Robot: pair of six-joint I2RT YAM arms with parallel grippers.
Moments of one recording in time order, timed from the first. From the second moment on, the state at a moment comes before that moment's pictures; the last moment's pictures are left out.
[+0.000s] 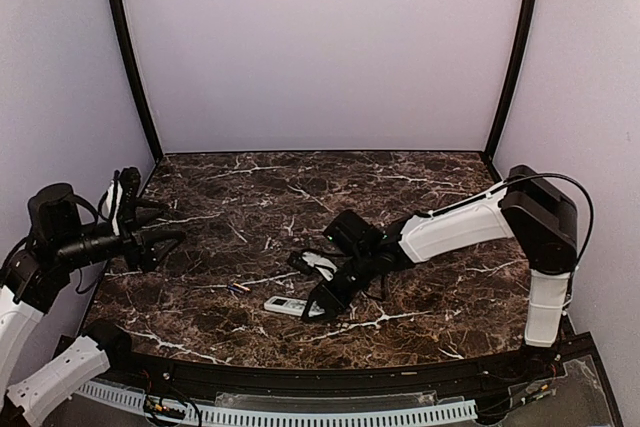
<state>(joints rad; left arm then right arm) -0.30 0.42 0.65 -0.52 0.53 0.15 1.03 1.95 1.15 -0.22 -0.57 0.15</state>
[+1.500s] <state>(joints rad) -0.86 1.64 0.73 0.11 0.32 0.81 0.86 2.02 1.18 -0.19 -0.80 0.19</state>
